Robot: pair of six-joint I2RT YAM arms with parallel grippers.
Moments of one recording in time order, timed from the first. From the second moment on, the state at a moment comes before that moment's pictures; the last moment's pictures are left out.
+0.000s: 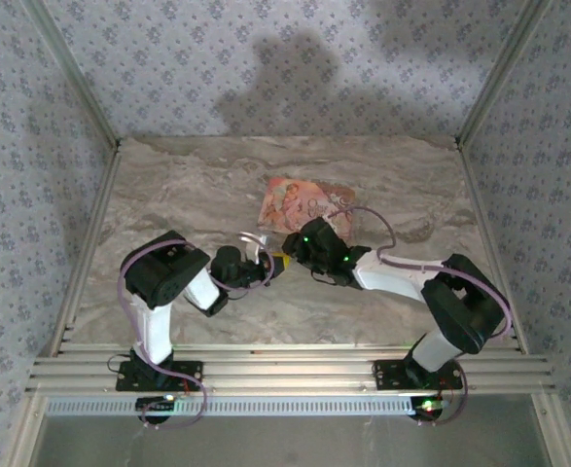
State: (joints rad) left arm -0.68 1.95 0.43 1.28 0.37 -0.59; right arm 0.79 1.57 0.80 0.04 0.08 1.14
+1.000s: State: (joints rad) left arm -0.69 1.87 0.37 1.21 0.35 -0.58; right arm 0.76 1.70 0.85 0.09 0.03 1.20
